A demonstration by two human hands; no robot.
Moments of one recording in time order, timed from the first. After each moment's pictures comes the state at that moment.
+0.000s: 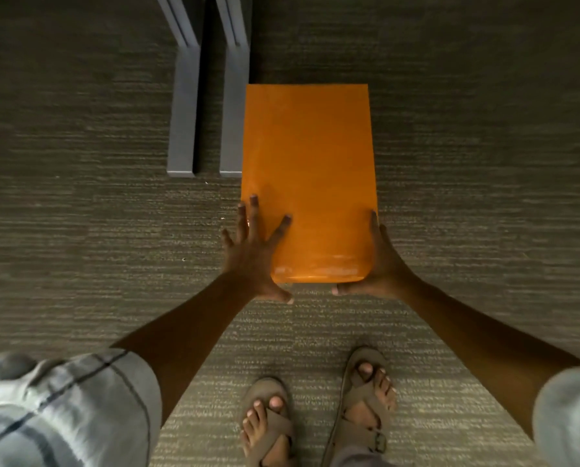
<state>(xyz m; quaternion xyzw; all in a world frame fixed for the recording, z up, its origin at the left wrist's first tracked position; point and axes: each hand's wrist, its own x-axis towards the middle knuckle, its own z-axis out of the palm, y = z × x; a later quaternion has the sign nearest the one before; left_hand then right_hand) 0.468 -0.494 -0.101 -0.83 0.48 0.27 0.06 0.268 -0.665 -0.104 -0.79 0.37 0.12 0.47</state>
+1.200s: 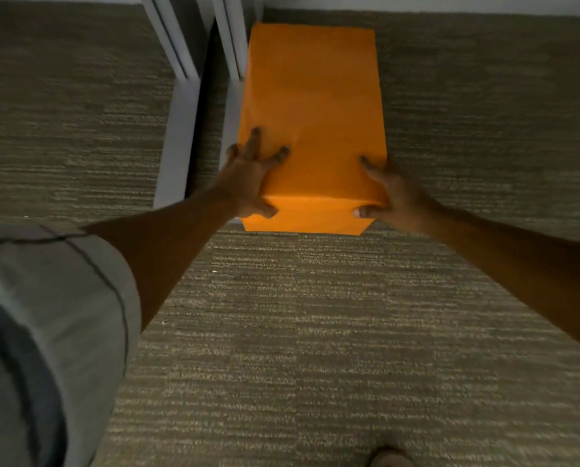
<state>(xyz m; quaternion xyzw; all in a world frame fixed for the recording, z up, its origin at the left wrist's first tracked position) 0.640 -0.640 -0.111 -0.84 0.52 0.19 0.00 0.411 -0.826 -0.120 -0.91 0.26 0.08 0.30</state>
